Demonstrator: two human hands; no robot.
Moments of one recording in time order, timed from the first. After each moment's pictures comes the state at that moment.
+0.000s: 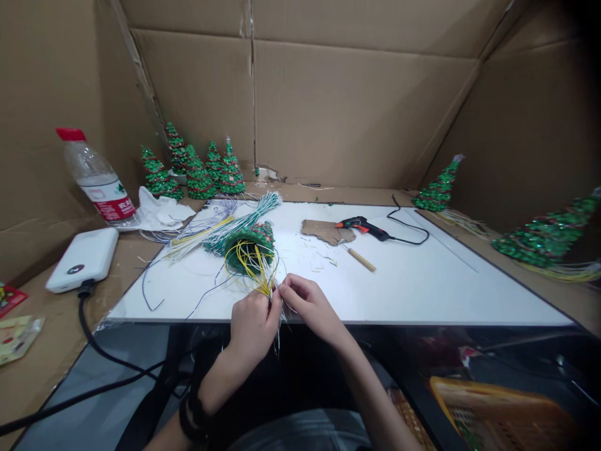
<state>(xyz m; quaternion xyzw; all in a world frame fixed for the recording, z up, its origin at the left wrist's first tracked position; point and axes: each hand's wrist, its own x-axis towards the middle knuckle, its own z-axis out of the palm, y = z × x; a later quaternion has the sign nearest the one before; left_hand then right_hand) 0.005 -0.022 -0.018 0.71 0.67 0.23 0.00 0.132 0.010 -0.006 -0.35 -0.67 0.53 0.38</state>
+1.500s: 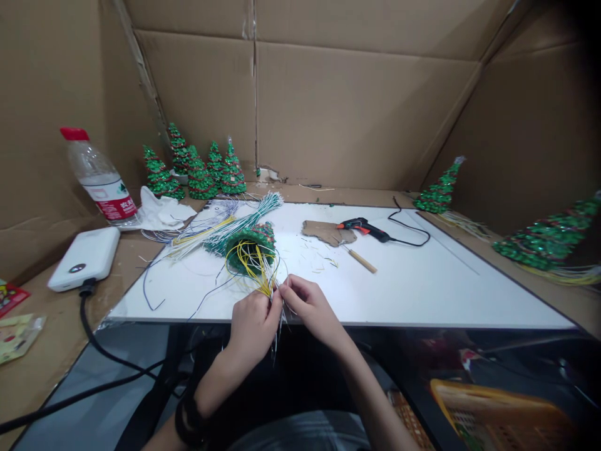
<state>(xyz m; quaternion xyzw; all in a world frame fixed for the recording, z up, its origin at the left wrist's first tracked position) 0.003 -0.021 -0.017 0.70 0.66 0.26 0.03 0.131 0.009 -0.008 -0.36 -0.69 0.49 0.40</state>
